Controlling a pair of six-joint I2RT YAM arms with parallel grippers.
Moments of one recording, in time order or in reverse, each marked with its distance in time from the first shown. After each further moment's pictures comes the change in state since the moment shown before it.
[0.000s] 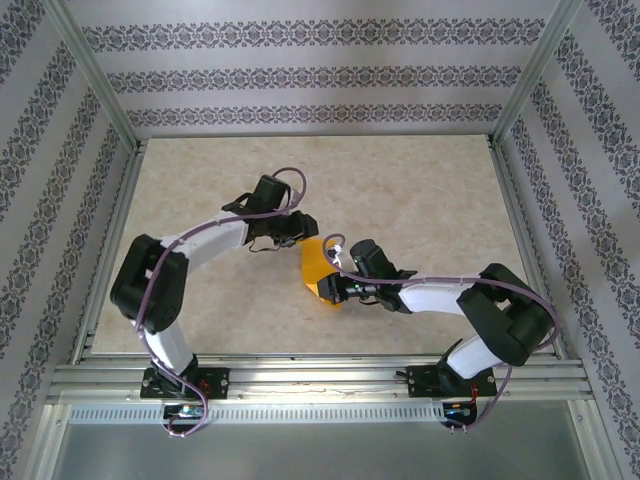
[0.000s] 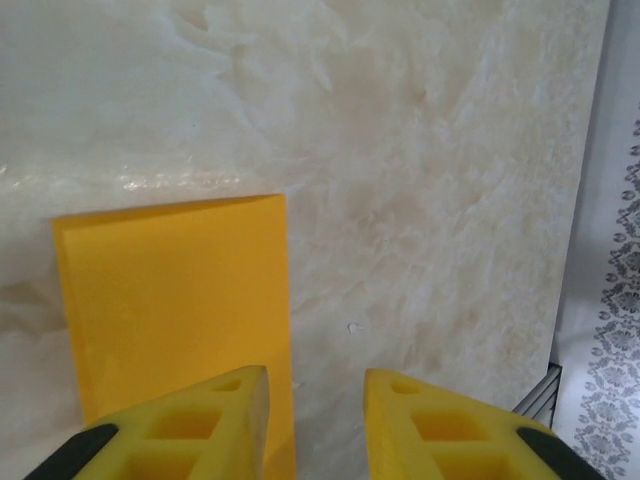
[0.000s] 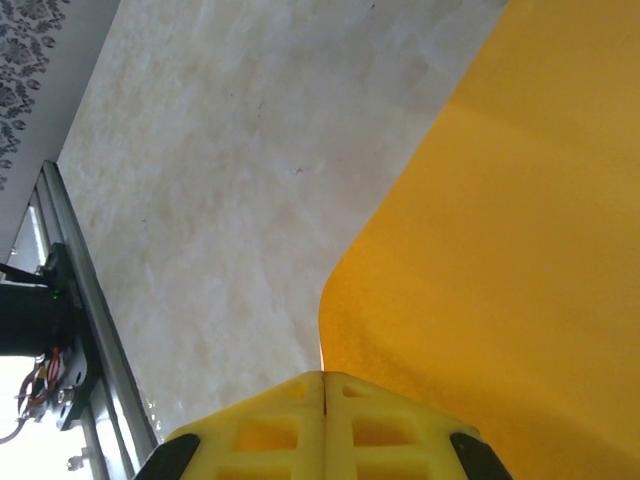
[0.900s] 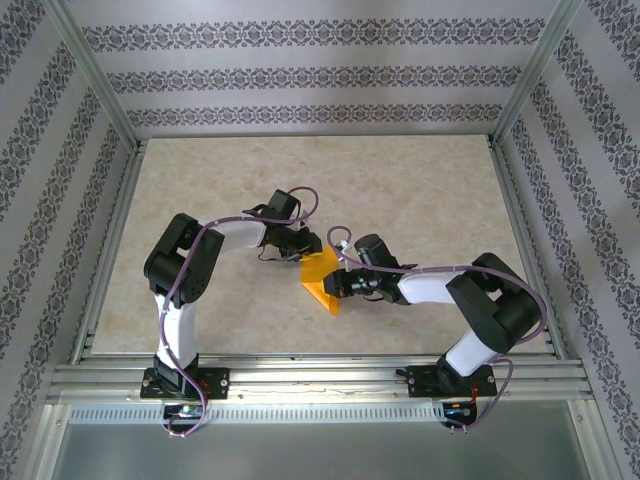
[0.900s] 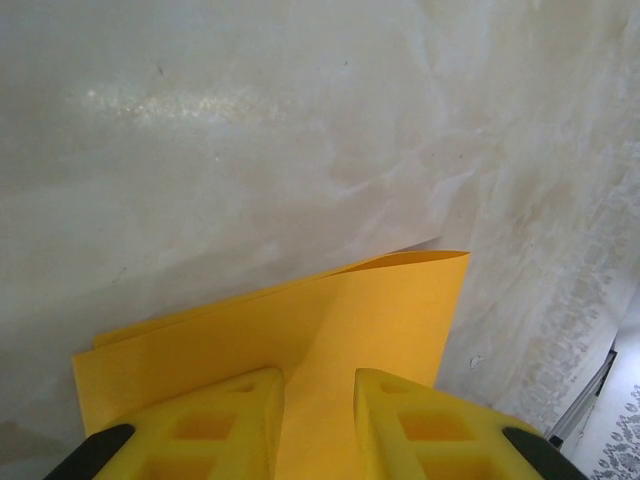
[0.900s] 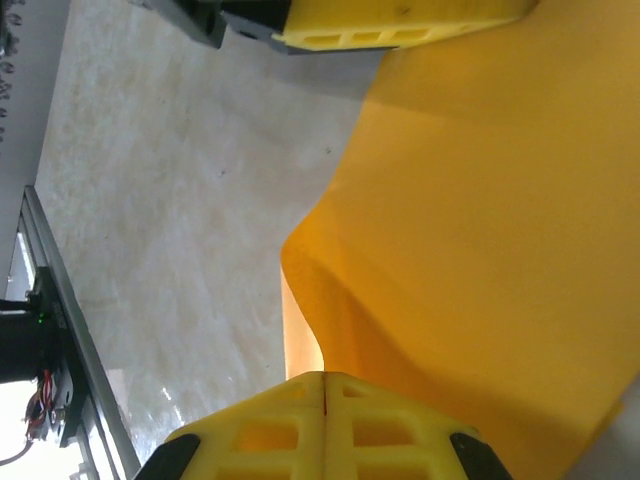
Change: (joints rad) left arm -0.003 0.220 -0.006 0.076 0.071 0.025; right arm -0.093 0.077 0.031 -0.051 -0.053 0.027
